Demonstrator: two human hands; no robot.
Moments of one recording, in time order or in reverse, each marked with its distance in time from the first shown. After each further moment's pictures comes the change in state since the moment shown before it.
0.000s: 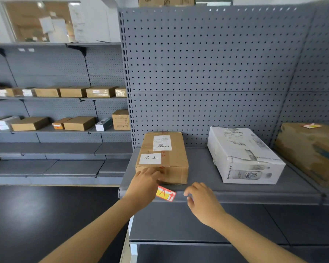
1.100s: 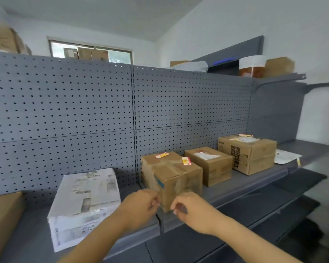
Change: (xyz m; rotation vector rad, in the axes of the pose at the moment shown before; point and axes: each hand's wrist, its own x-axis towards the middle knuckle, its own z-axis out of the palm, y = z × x) left_hand 0.185 0.429 0.045 -0.273 -0.137 0.488; right_hand -0.175 0.317 -0.285 0.106 0.023 0.237
